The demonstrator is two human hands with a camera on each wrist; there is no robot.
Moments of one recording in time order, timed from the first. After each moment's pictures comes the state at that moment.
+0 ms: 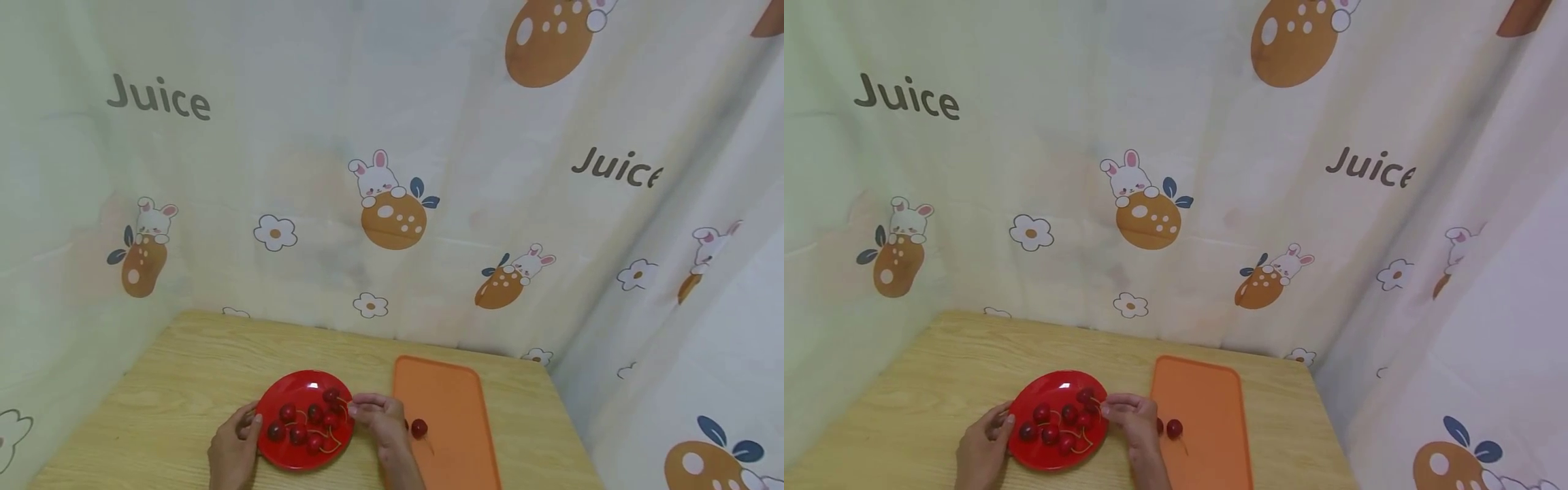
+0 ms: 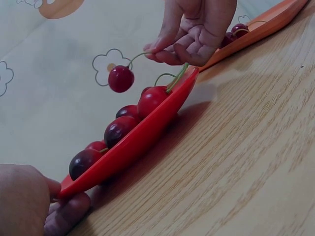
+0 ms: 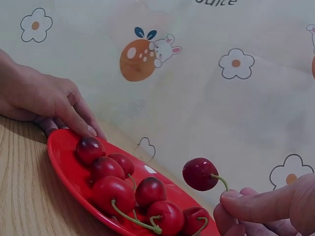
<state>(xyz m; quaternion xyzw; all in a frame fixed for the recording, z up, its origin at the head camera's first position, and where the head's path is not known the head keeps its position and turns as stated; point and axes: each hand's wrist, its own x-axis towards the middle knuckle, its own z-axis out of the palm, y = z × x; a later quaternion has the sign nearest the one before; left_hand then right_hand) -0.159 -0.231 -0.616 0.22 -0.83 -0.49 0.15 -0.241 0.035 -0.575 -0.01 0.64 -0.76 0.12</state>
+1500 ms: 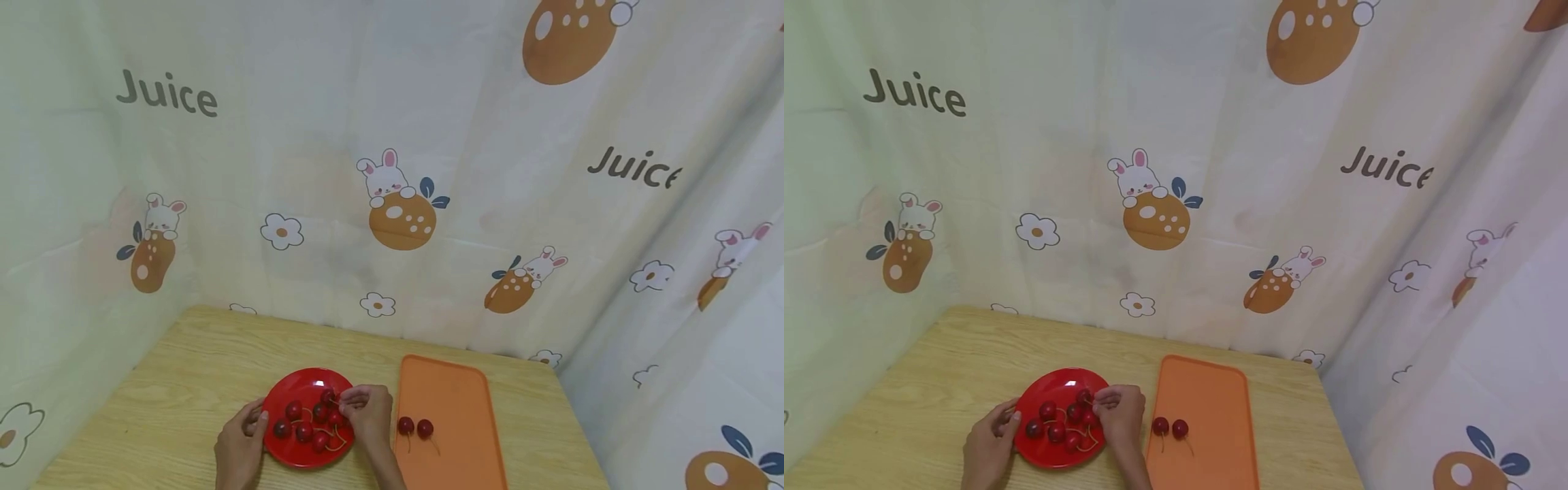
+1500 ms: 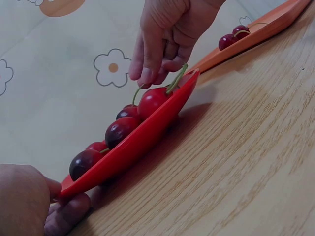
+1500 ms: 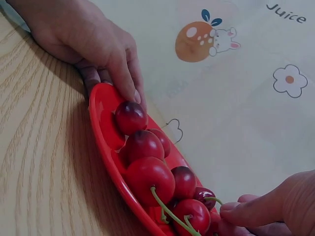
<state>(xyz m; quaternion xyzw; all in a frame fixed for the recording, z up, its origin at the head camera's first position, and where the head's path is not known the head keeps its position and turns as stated) -0.161 -0.231 -0.612 0.22 -0.83 -0.49 0.15 -0.246 -0.010 -0.565 -0.09 0.80 -0.59 -0.05</state>
